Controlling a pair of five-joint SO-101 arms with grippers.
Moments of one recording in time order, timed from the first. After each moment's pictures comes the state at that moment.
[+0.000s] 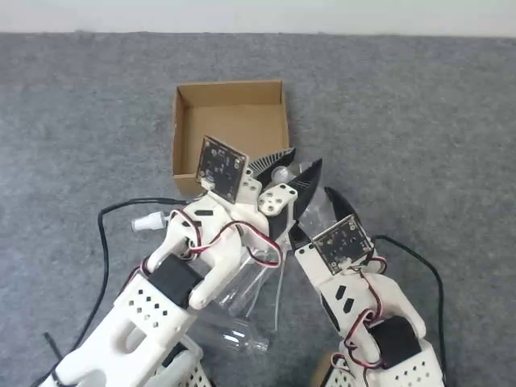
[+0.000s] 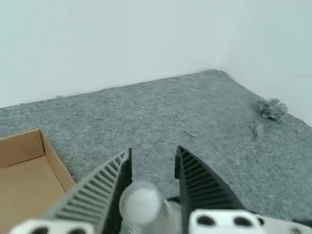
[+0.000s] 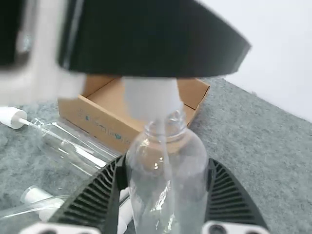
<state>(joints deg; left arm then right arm) 32.6 -55.0 59.0 24.9 16.3 -29.1 -103.1 84.6 47.1 12.5</state>
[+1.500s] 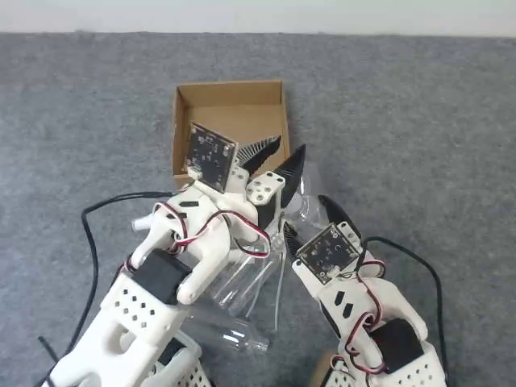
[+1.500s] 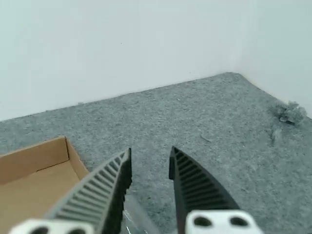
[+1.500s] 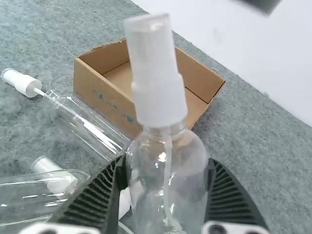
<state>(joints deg) 29.3 -55.0 51.5 33.4 13.1 -31.6 -103.1 82.2 53.5 18.7</state>
